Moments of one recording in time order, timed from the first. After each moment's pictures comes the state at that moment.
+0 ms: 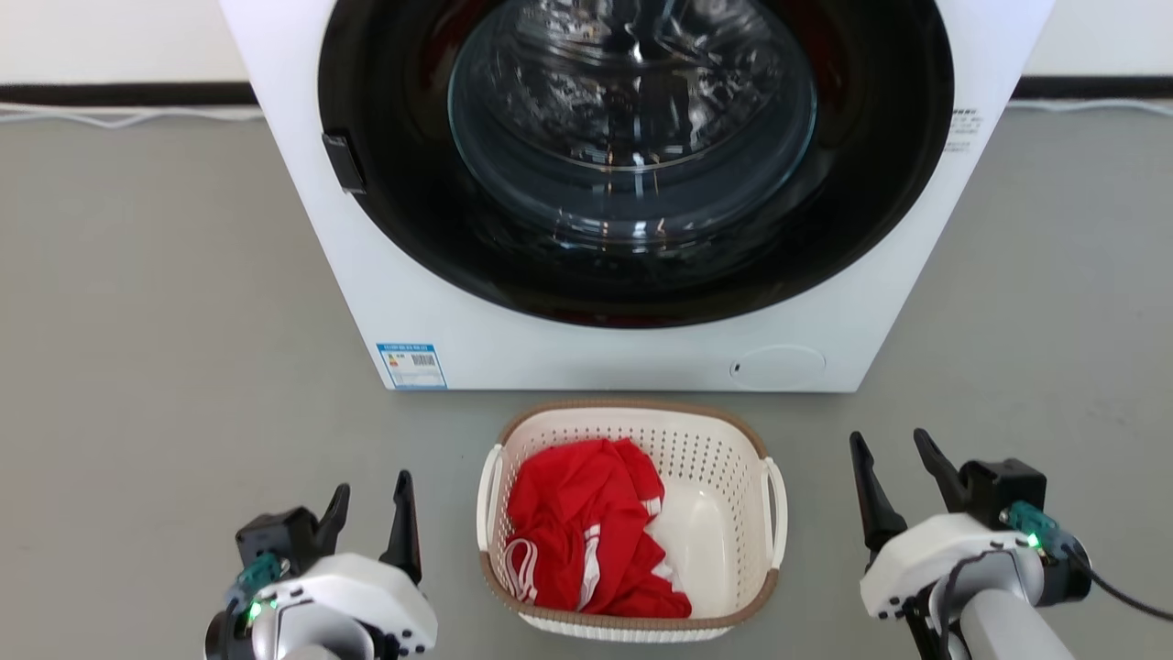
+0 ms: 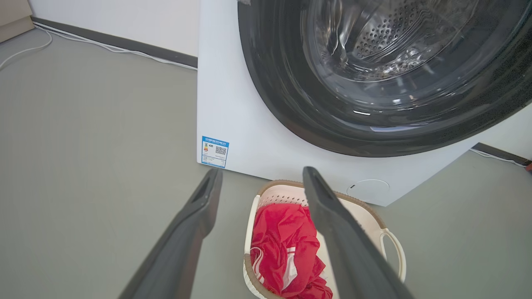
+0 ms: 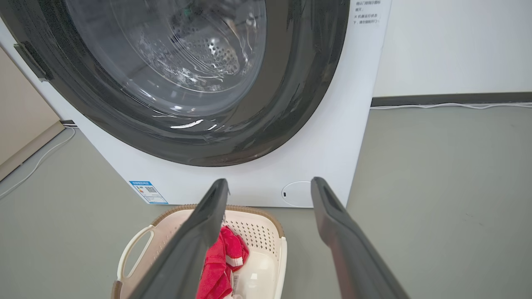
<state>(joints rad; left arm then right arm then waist) -0.21 0.04 -0.10 0.60 -0.39 0.02 -0.25 -0.31 -0.05 -0.03 0.73 0.11 0.12 -0.25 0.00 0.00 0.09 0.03</state>
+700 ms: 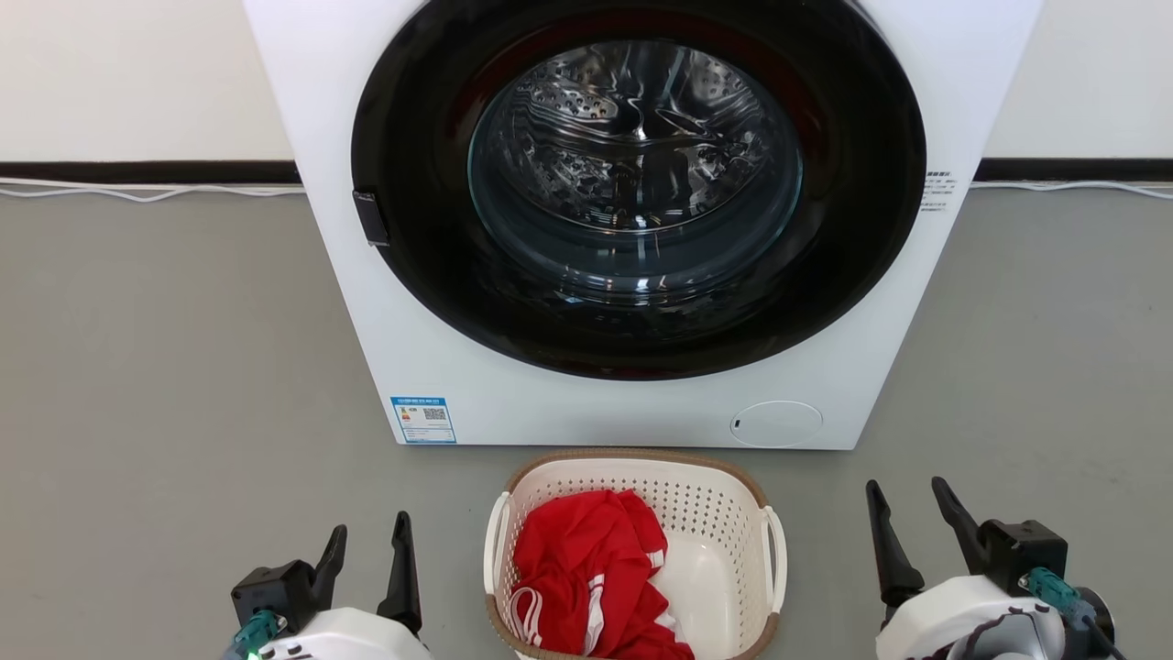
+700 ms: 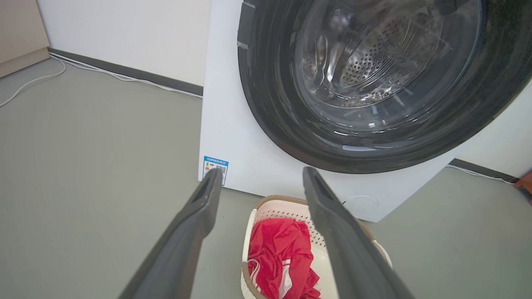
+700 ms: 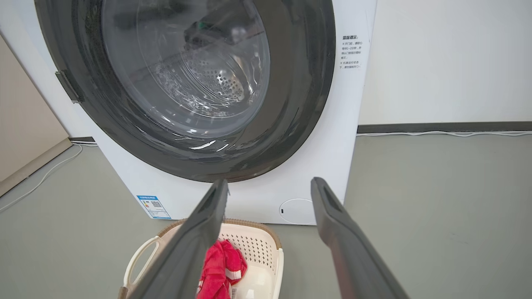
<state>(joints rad) -0.06 0.04 -0.11 0.45 -0.38 0.04 -0.25 -0.14 -0.05 -0.06 0.56 0.09 0.12 -0.25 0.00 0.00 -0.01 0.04</state>
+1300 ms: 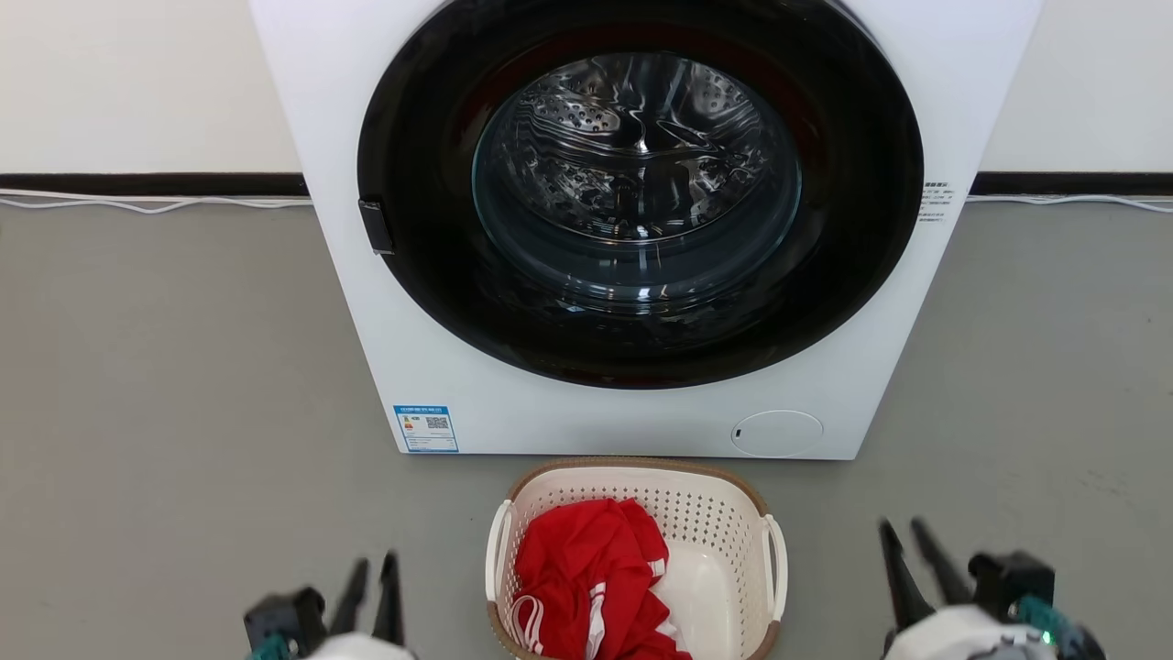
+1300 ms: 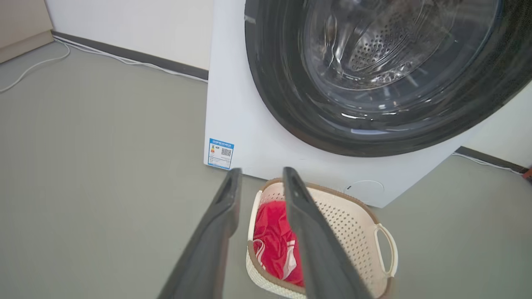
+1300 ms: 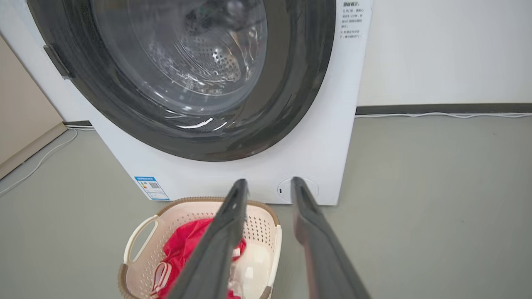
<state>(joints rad) -0.05 0.04 -0.12 0.48 -0.38 0.05 -0.25 -0.14 -0.05 -0.06 0.61 0.08 0.12 -0.25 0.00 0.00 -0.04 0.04</state>
